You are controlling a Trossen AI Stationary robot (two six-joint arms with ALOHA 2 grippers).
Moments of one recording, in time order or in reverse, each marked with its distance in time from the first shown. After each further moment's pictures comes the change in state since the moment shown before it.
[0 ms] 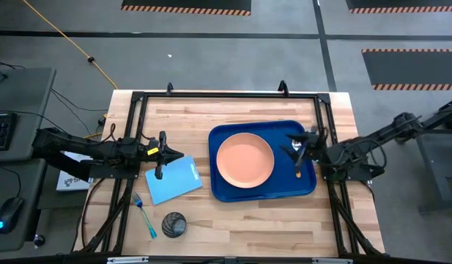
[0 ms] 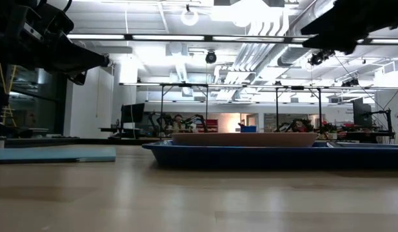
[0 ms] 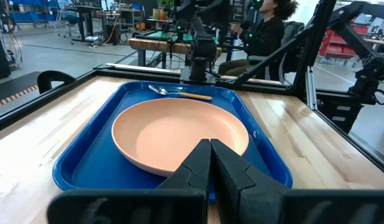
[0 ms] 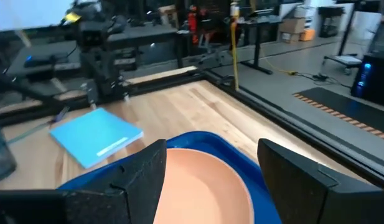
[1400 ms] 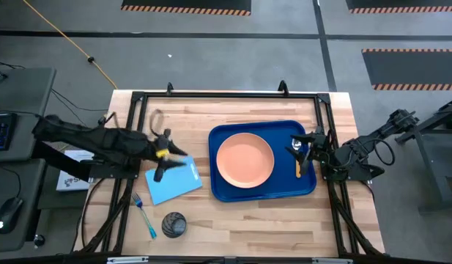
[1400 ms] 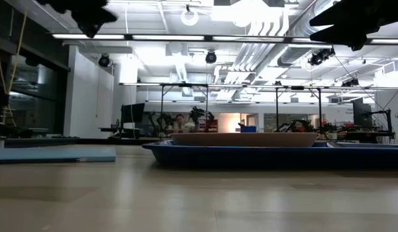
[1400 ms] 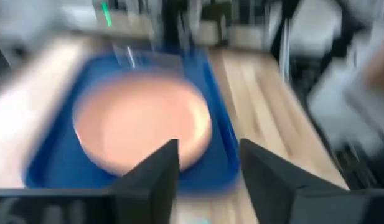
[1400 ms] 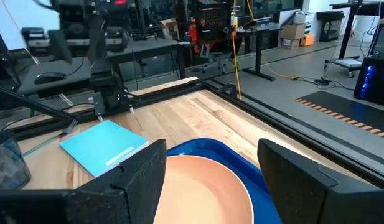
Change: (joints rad) left arm -0.117 0.323 0.612 -0.611 0.009 -0.081; right arm 0.109 -0.073 0.000 -0.033 0.098 0.009
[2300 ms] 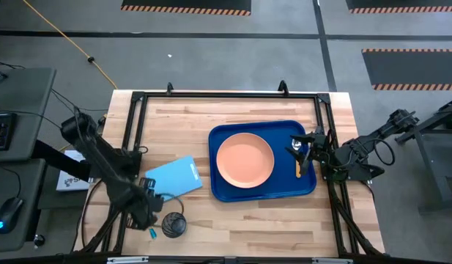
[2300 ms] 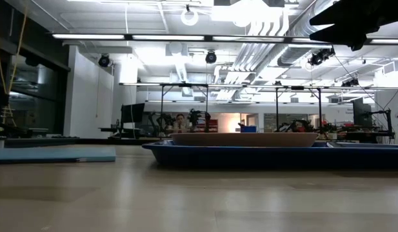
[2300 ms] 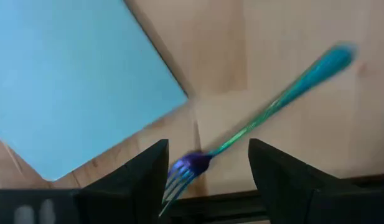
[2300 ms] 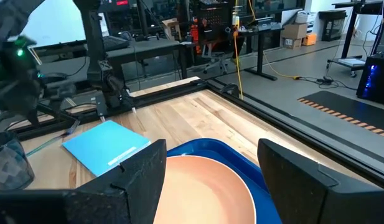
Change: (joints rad) left arm -0.689 0.696 0.292 -0.772 0.149 -0.557; right arm 0.000 0.001 0.000 0.007 -0.008 0.001
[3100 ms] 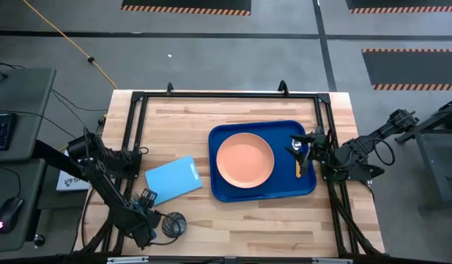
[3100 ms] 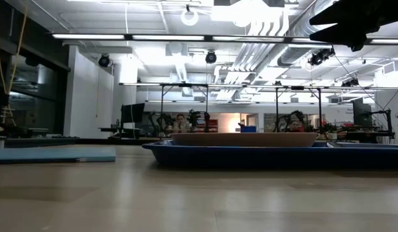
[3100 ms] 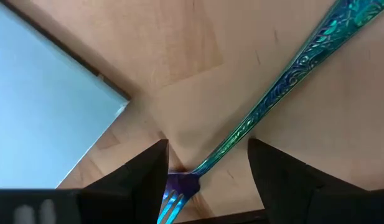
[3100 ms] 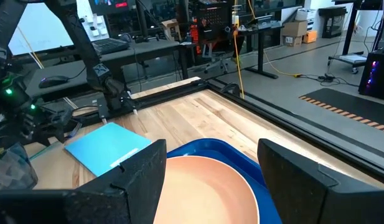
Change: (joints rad) left arm -0.147 0.288 0.001 0.080 0.008 0.118; right arm 0.000 0.000 0.000 0.000 0.000 0.023
